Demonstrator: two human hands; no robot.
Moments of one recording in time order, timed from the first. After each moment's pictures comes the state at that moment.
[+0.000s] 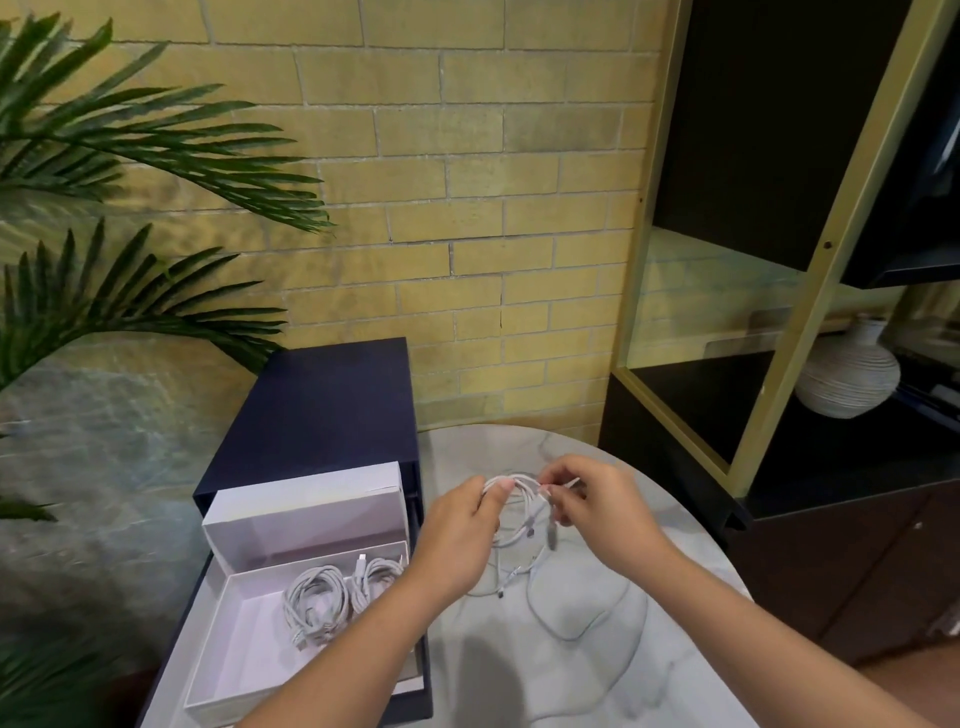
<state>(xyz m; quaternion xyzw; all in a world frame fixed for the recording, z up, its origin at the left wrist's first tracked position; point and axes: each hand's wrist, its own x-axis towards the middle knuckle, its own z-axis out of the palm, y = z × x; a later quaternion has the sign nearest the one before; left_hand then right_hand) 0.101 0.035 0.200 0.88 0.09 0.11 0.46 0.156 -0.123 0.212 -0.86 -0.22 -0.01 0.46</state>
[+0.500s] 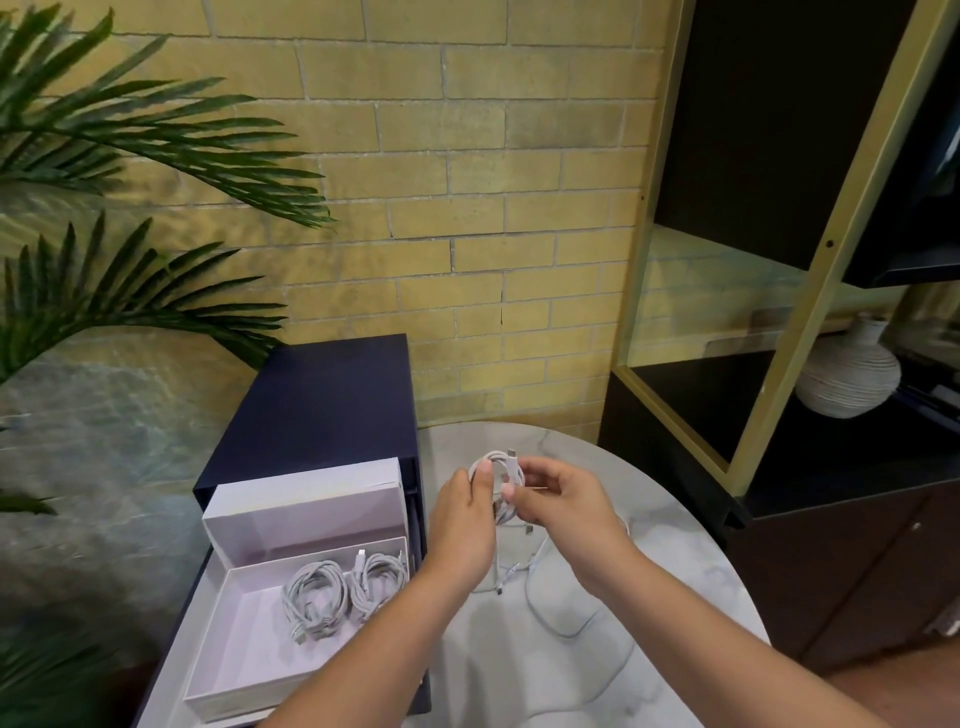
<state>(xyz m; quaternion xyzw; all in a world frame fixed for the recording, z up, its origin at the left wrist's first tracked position) 0.114 0.026 0.187 0.80 0.17 0.16 0.55 0.136 -0.090 0.211 -0.69 -0.13 0.11 0.70</state>
